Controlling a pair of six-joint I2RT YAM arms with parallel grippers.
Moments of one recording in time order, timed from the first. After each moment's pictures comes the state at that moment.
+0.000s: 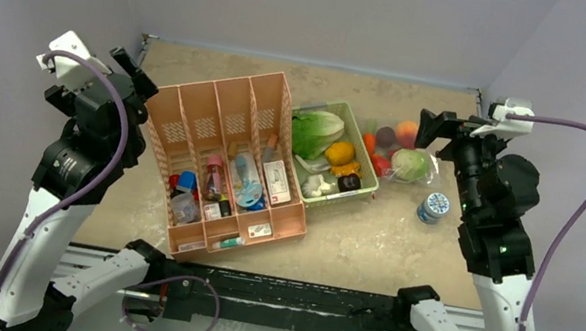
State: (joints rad) left arm -0.40 0.89 1.42 -0.73 -1.02 -0.49; right arm 0.27 0.80 1.20 -0.33 0.19 0.07
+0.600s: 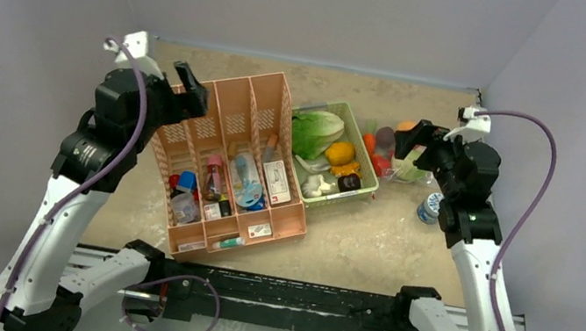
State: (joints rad) left arm -0.30 0.92 1.35 -0.73 -0.35 -0.47; right arm 0.10 0.87 0.91 -0.24 -0.07 0.25
